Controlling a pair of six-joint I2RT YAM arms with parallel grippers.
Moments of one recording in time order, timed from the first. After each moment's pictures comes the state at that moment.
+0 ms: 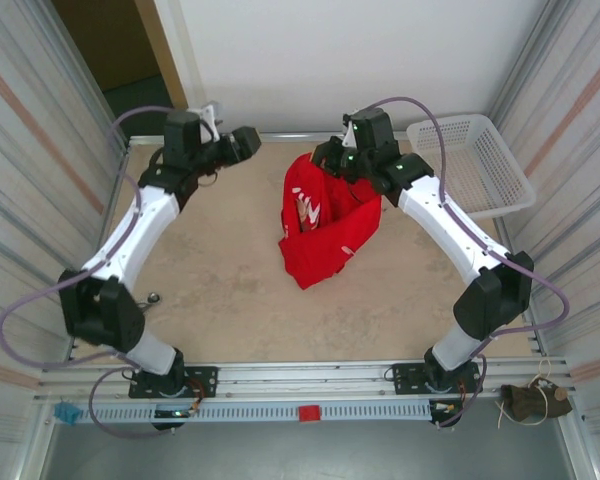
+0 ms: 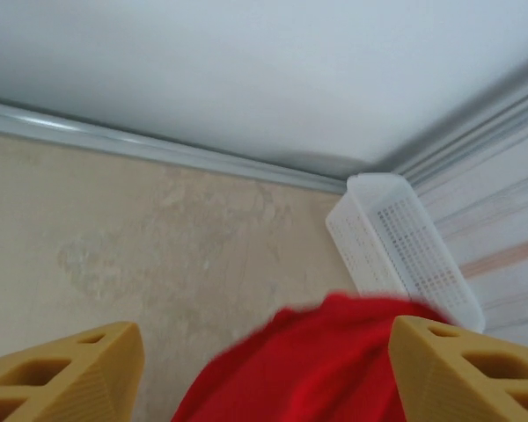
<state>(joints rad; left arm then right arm) -0.28 1.49 1.37 -0.26 0.34 -0.56 0.51 1.63 1.63 -0.48 -0.25 0.85</state>
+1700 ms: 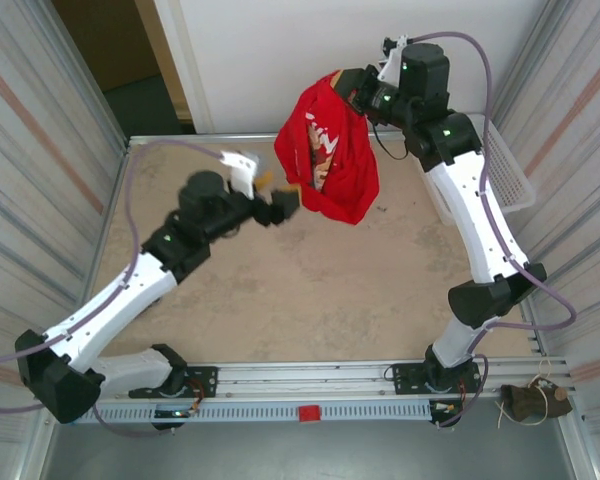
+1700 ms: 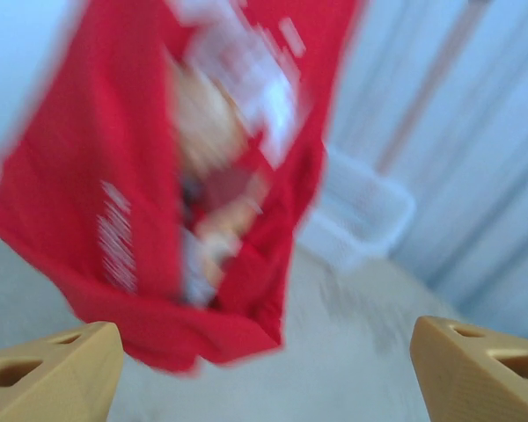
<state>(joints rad) -0.64 1.17 1.14 -0.11 0.14 -0.25 0.41 1.71 2.17 -0.63 -0.32 0.87</state>
